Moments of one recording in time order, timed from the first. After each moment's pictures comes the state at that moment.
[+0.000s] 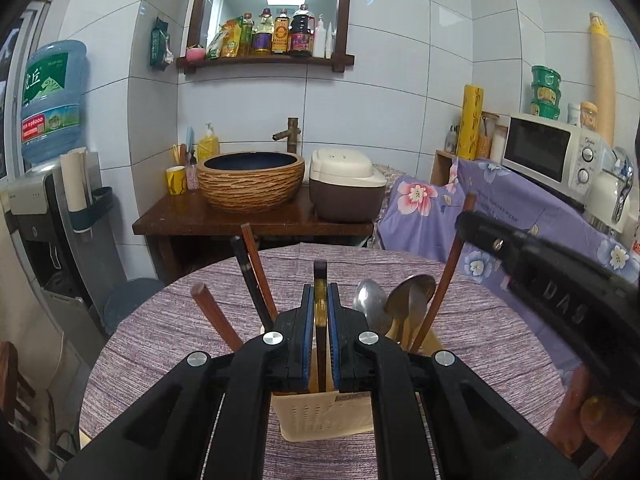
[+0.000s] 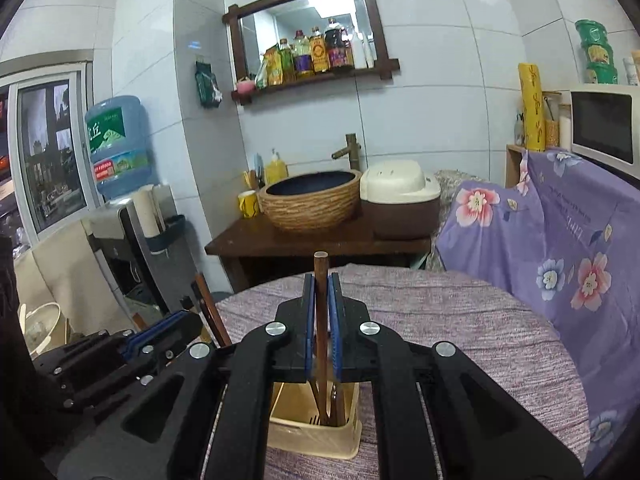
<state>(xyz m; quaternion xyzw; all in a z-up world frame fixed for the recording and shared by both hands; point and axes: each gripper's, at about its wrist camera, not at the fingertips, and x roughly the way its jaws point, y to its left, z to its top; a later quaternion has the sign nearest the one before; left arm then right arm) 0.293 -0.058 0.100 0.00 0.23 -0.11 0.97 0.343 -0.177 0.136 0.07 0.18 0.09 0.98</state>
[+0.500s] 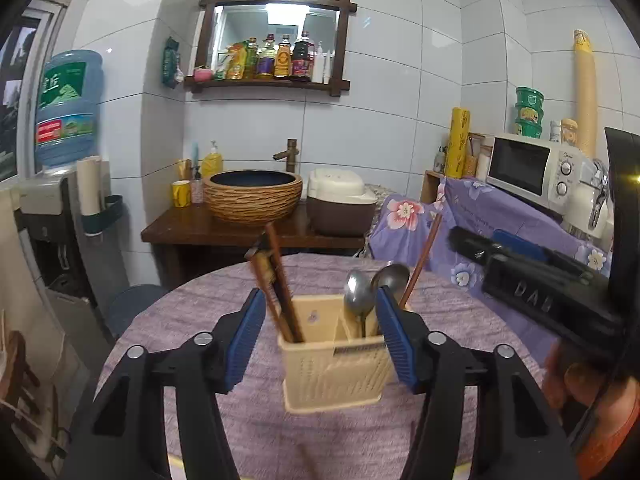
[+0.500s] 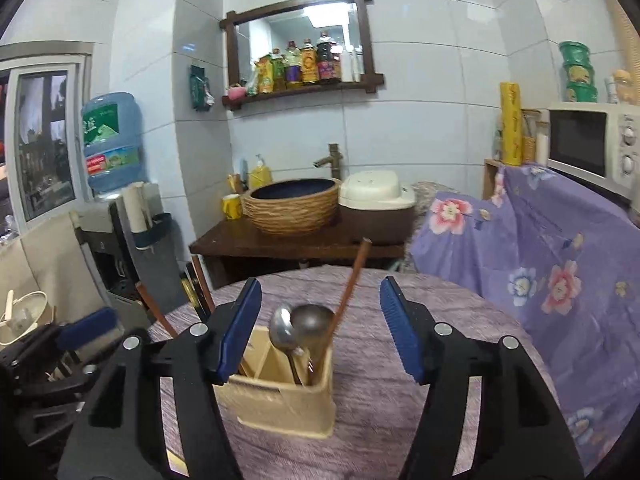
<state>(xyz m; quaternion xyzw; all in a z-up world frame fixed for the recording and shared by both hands) 0.216 -0.031 0.106 -0.01 0.19 -0.12 0.97 0.289 -0.185 0.137 0.05 0.17 0.04 0.98</state>
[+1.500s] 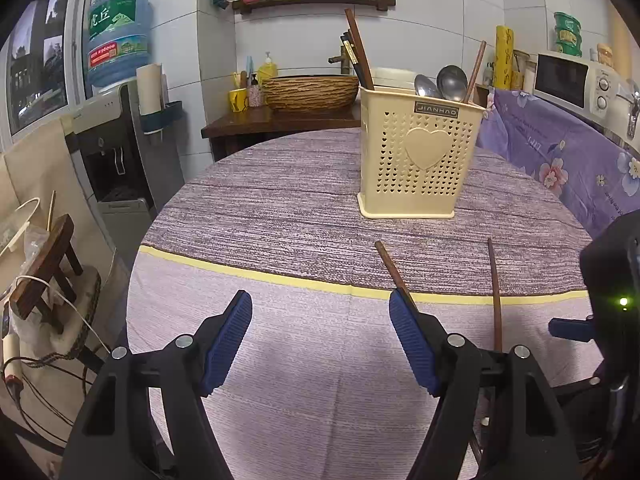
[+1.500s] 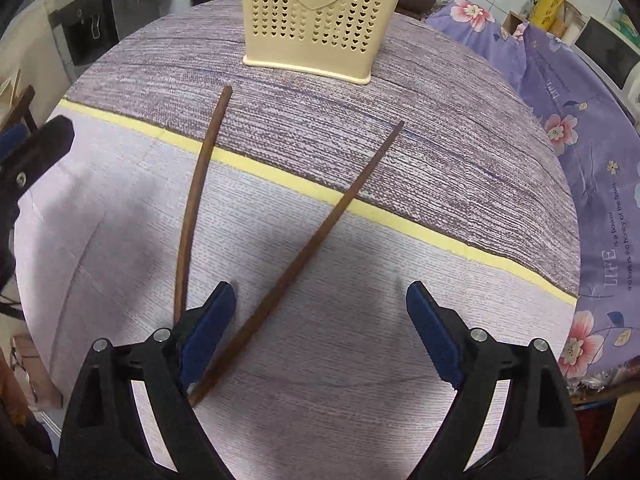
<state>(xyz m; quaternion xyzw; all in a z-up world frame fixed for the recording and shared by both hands) 0.139 0.009 -0.027 0.02 0.32 -0.03 0.95 0.187 -0.102 -0.068 -0.08 0.52 0.00 0.85</state>
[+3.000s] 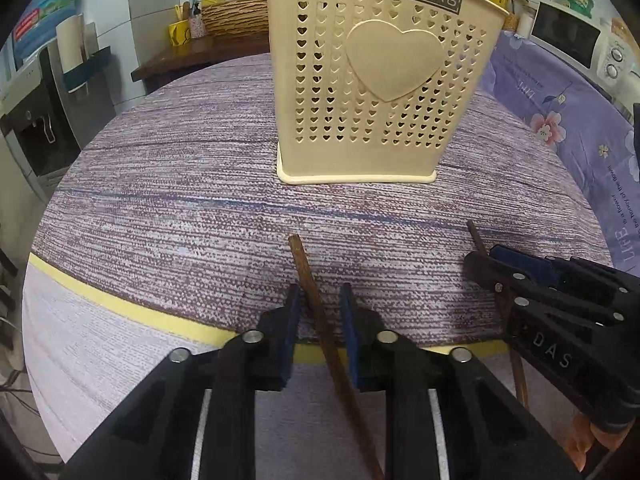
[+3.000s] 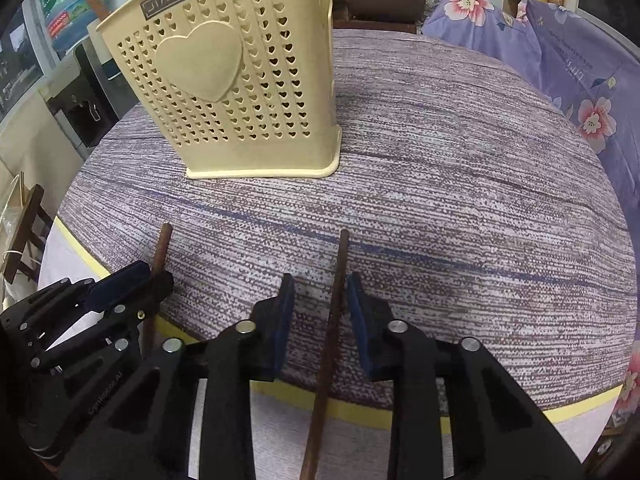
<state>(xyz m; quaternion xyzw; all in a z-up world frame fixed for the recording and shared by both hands) 0.241 -0.055 -0.073 0.01 0.45 -0.09 0.89 0.296 -0.160 -0.069 0.04 0.47 0.05 0.88</state>
